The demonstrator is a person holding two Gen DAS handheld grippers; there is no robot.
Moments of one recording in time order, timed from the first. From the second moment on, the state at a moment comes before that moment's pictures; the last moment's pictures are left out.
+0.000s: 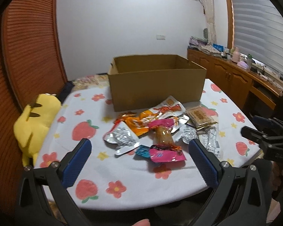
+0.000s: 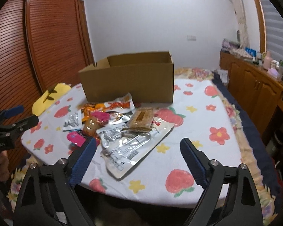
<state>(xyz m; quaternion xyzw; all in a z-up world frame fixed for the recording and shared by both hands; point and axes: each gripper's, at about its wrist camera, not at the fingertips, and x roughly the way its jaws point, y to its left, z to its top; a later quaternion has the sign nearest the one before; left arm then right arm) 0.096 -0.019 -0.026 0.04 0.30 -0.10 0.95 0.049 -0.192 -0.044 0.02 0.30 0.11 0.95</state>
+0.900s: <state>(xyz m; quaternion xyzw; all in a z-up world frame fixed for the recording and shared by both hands) 0.216 -0.068 -0.101 0.01 0.46 -0.19 0.87 0.177 -0.175 -0.079 -0.01 0.42 0.14 0.90</state>
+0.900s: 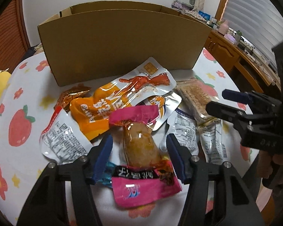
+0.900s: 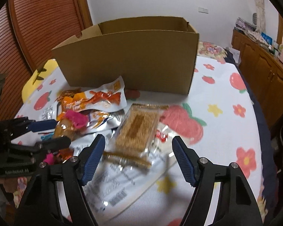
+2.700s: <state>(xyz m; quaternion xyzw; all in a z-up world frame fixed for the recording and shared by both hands) 0.292 -0.012 0.075 0.02 0.32 -0.19 0.93 0.272 -0.162 0.061 -0.06 0.36 0.14 0.92</state>
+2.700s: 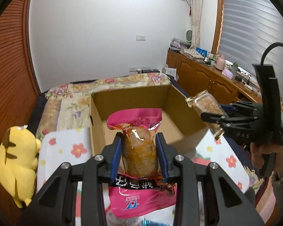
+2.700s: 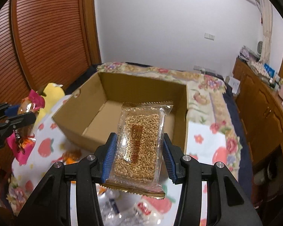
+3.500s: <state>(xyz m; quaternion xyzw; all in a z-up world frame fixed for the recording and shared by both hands) 0.385 -0.013 -0.003 -0.02 0.34 -0.14 0.93 0.338 -0.135 0.017 -0.06 0.37 0.09 0.92</state>
